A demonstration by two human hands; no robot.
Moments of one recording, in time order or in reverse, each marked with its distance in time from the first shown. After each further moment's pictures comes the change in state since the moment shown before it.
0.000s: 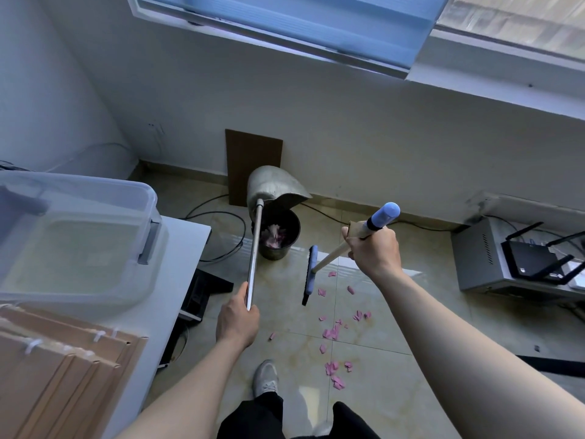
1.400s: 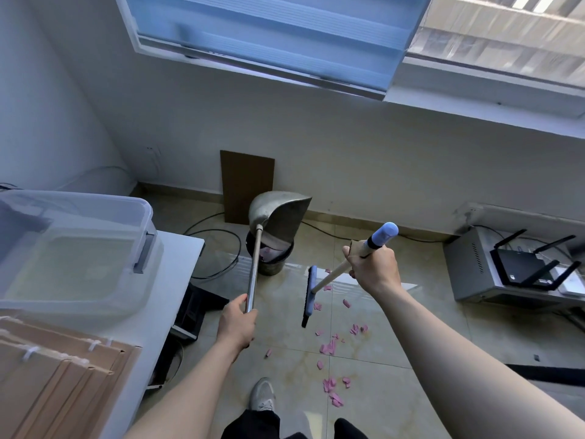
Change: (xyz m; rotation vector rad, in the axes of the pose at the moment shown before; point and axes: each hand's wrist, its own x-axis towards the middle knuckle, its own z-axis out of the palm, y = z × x) left_hand -0.008 0.014 0.007 -0.449 -0.121 -0.123; right_hand -0.016 0.037 -0.025 0.047 -0.002 0.028
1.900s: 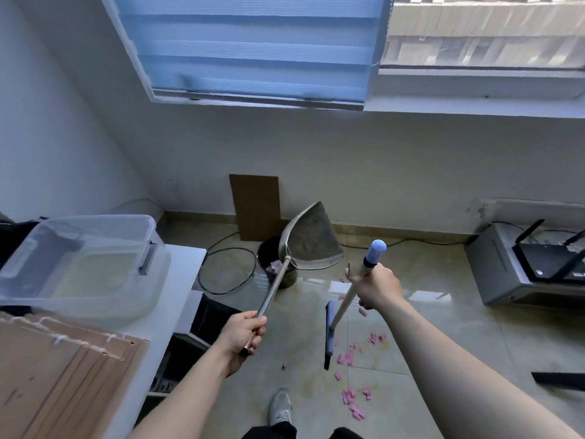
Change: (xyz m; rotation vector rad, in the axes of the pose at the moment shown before) left_hand -0.086 0.033 0.023 -0.278 -0.254 -0.157; right_hand -0.034 0.060 -0.060 -0.145 -0.137 0.030
